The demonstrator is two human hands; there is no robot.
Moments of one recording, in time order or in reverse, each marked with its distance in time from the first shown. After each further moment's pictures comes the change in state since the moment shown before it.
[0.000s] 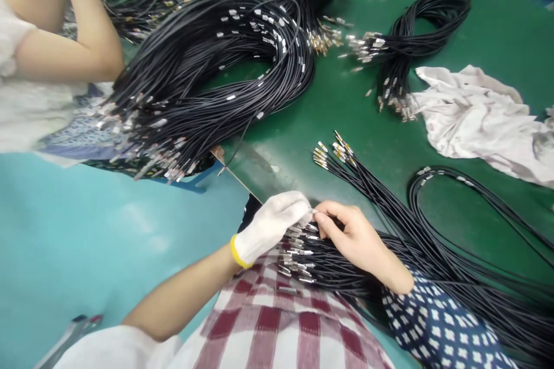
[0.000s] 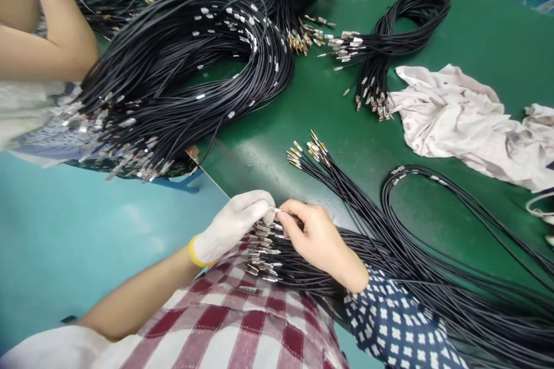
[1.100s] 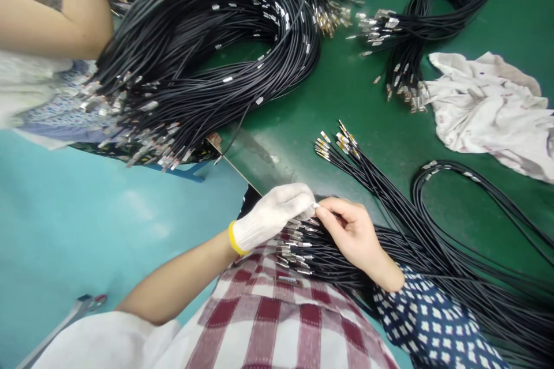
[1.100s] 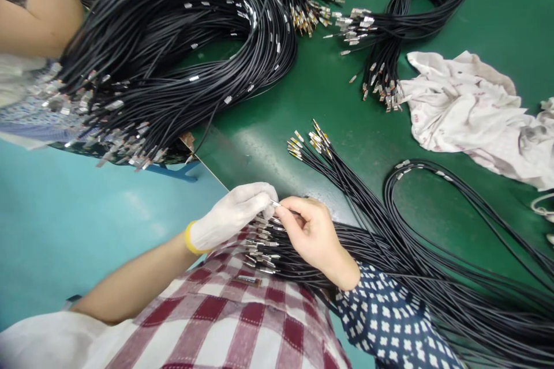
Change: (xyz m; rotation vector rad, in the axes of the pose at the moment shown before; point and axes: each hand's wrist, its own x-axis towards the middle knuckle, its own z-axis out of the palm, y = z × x) left_hand 0.003 -0.002 -0.001 -0.100 -0.101 0.001; right_hand -0.006 0.011 0.017 0.057 0.211 -0.085
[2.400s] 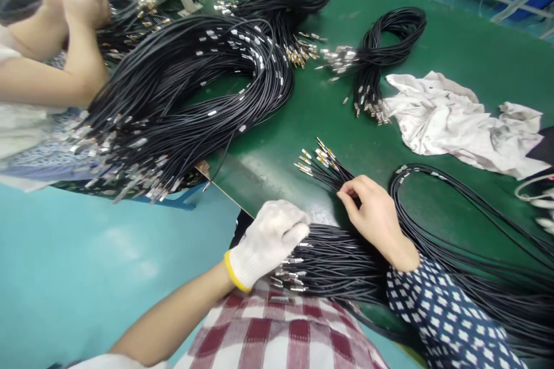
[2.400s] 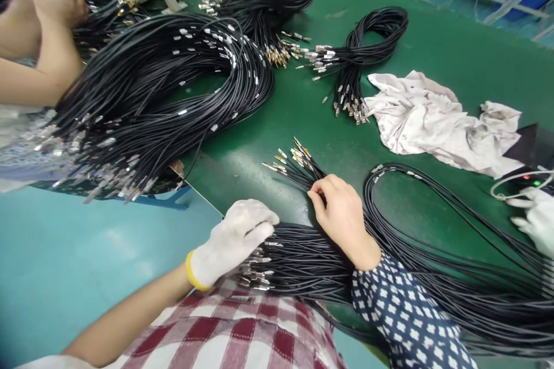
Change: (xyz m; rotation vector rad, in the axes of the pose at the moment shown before) left_hand 0.000 -0.013 0.011 0.788 0.088 0.311; right_hand 0.011 0.028 -0.062 -0.803 0.223 -0.041
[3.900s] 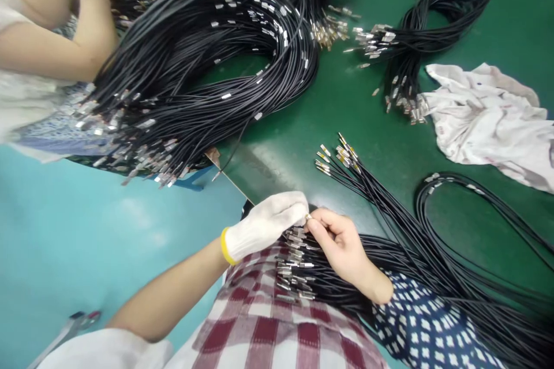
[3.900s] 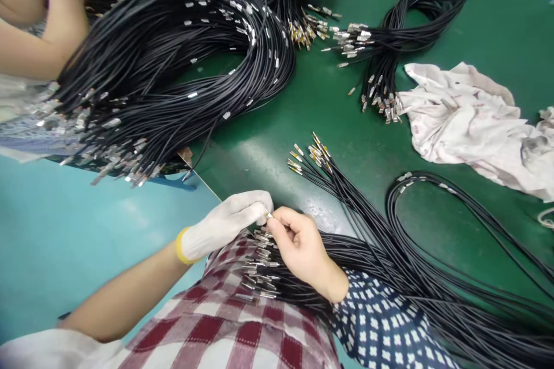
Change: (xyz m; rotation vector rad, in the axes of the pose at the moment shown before) left_hand 0.017 -0.012 -0.035 -0.660 -0.198 -0.318; right_hand -0.011 -0.077 0.036 1.051 -0.317 0.174
